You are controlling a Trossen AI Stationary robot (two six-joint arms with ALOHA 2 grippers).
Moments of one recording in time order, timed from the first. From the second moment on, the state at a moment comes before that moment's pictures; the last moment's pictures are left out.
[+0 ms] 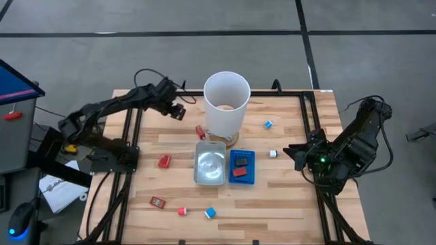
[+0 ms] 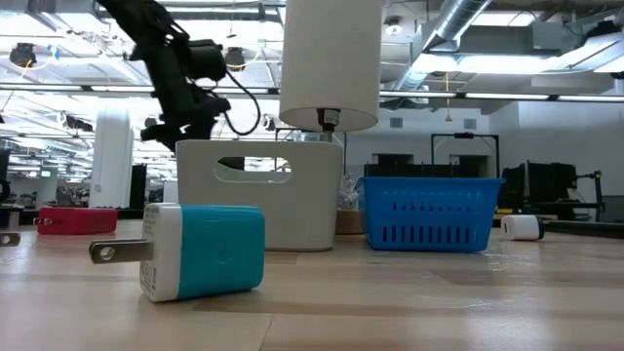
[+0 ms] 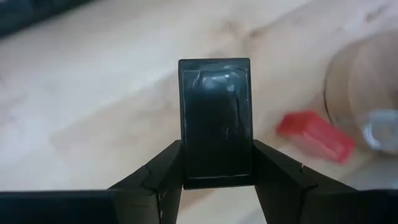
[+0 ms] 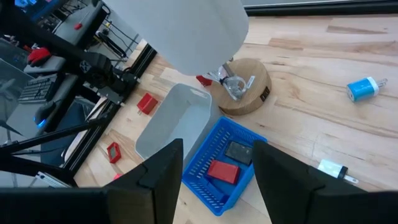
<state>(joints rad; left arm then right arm) 0.71 1.35 0.92 -0.69 0.02 -0.38 0.89 1.12 1.28 -1.45 1.00 1.93</state>
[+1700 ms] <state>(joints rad) -0.07 1.13 0.88 0.01 0.44 -0.85 0.81 1.12 1.28 -0.55 1.00 0.62</state>
